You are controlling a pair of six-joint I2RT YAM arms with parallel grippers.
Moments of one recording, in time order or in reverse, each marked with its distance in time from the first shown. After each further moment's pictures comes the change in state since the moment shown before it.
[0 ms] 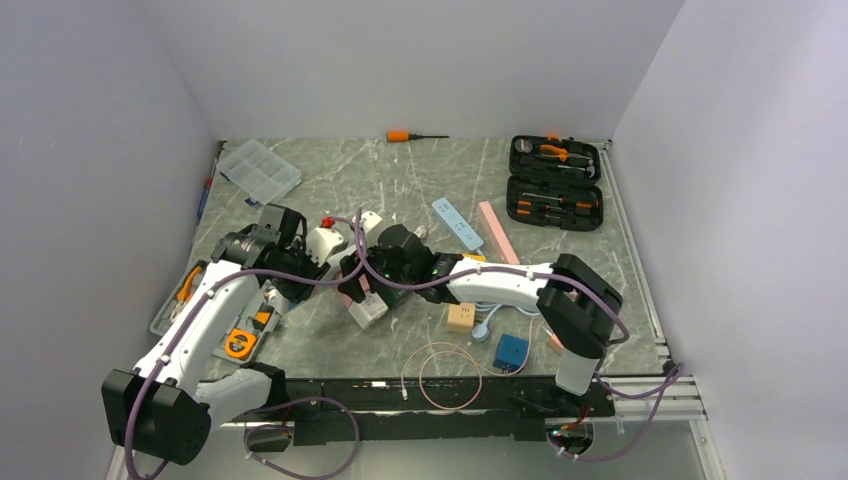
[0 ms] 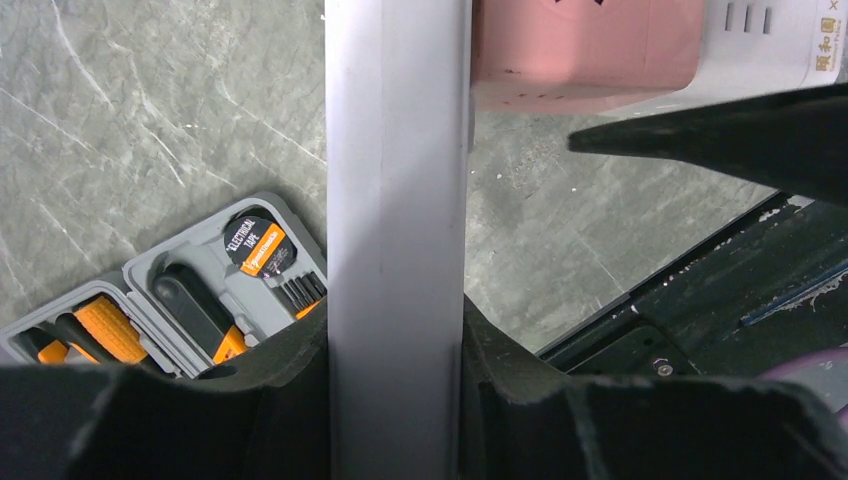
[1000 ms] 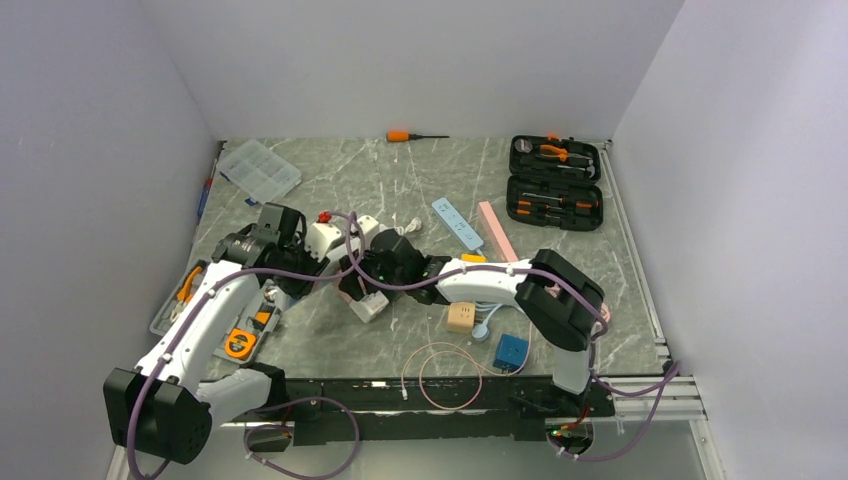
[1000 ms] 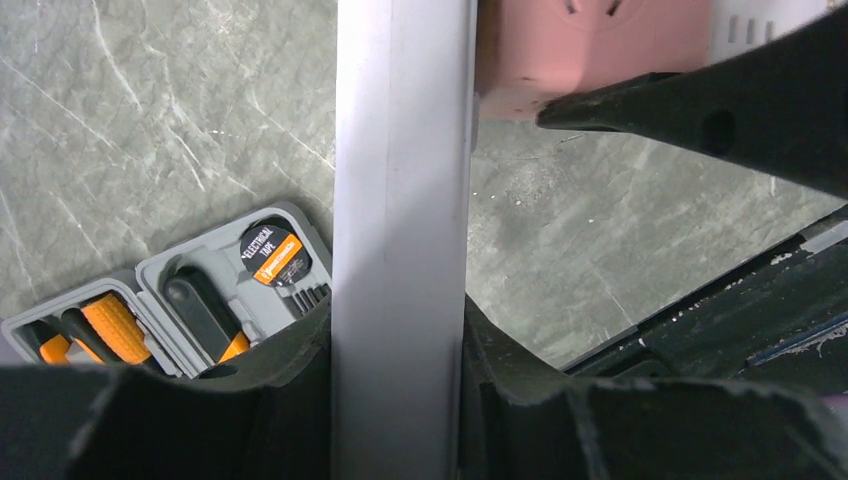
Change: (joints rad) left arm 0.029 0.004 -0.013 0.063 -0.037 -0.043; right arm -0.002 0.125 0.051 0.030 0.048 0.012
